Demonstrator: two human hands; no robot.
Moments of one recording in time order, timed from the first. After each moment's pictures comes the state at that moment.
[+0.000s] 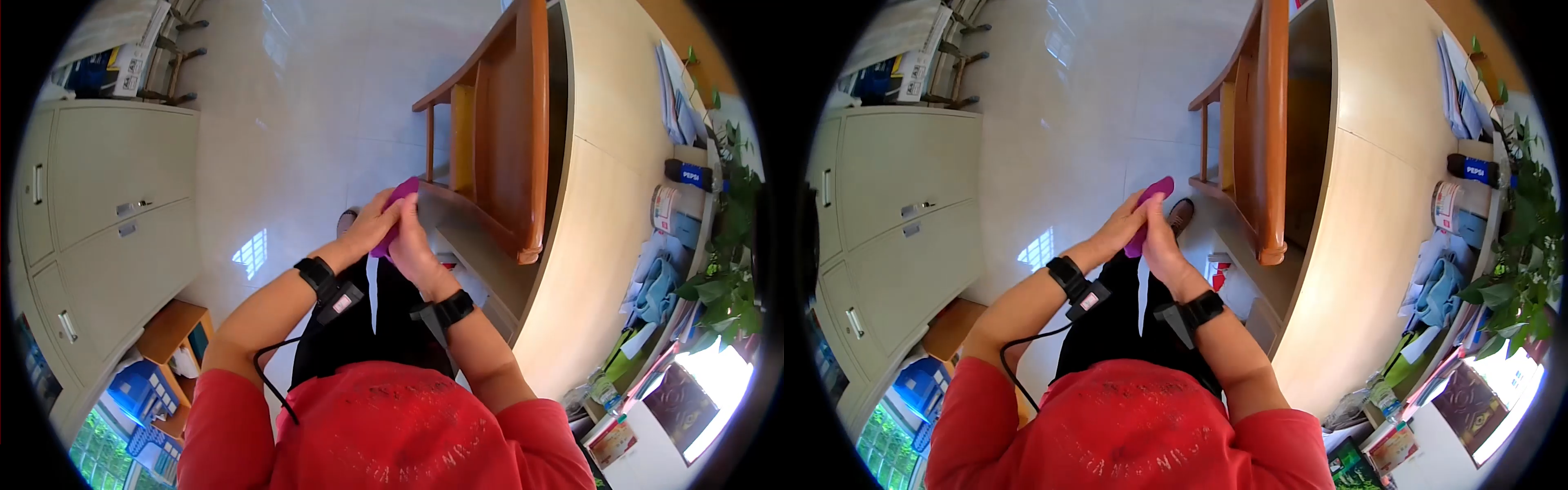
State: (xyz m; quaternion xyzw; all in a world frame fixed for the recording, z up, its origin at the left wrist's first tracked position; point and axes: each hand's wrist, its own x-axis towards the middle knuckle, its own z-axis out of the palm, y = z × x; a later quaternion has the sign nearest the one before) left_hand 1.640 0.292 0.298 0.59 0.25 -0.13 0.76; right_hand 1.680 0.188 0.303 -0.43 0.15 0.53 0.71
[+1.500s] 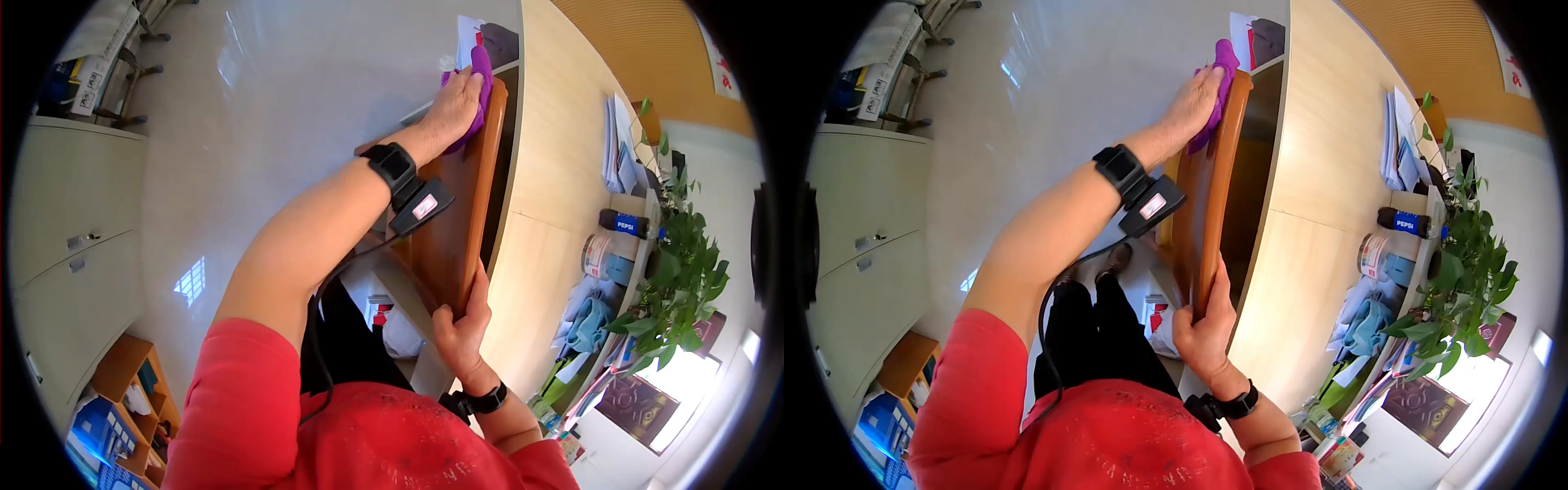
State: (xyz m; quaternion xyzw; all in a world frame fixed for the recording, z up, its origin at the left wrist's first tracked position) left_hand 1.941 0.342 0.391 0.60 0.14 0.20 0.76; right_hand 1.777 0.147 0.466 -0.90 -0.22 0.13 0.35
